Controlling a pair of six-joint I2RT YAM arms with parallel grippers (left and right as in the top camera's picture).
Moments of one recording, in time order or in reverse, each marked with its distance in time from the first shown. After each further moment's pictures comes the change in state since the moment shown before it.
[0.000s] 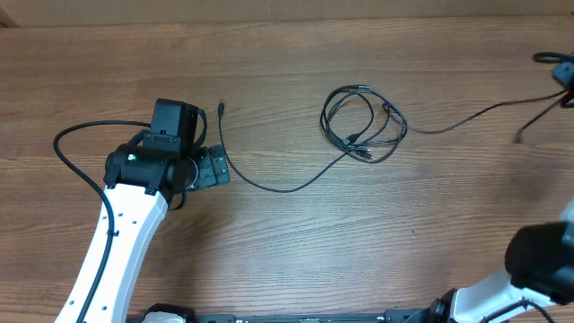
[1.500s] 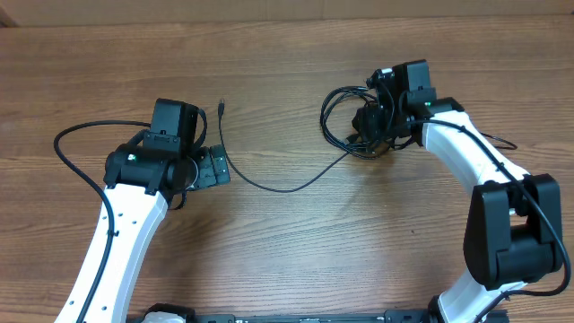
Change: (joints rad) left arm 0.000 0.000 0.000 0.001 0.004 0.000; right arm 0.573 0.027 -0.763 0.750 -0.451 -0.484
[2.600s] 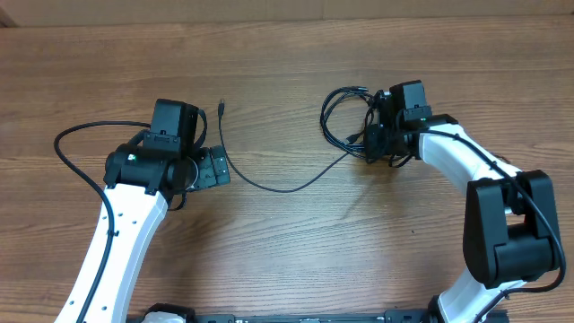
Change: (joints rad) left arm 0.000 0.000 0.000 -0.005 0.004 0.000; right arm 0.000 0.008 -0.103 0.003 -0.031 0.105
